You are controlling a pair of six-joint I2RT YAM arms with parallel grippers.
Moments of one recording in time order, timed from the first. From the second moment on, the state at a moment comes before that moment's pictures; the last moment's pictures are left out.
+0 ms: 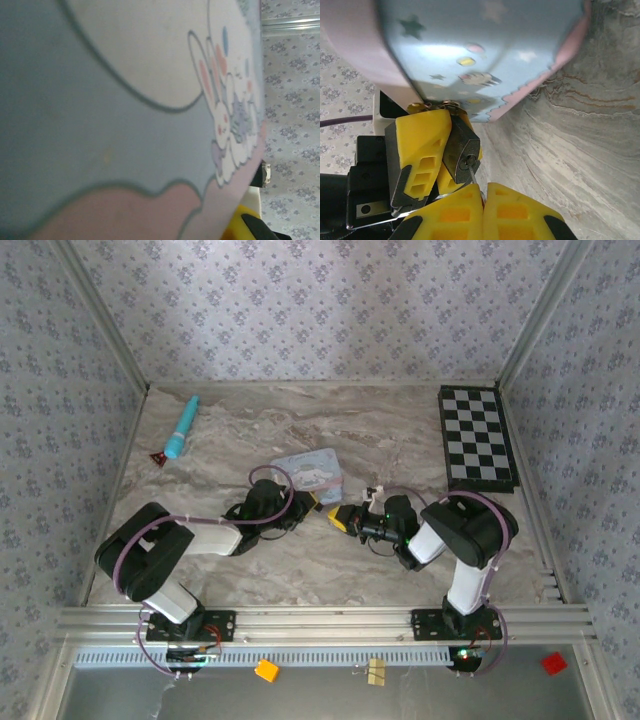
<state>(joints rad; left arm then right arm) -0.72 1.56 0.50 0.60 0.22 -1.38 0.61 1.80 0.31 1.26 -0.54 1.47</state>
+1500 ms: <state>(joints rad) -0.75 1.58 0.51 0.61 0.16 -1.38 0.61 1.77 0.31 1.22 -0.54 1.47</state>
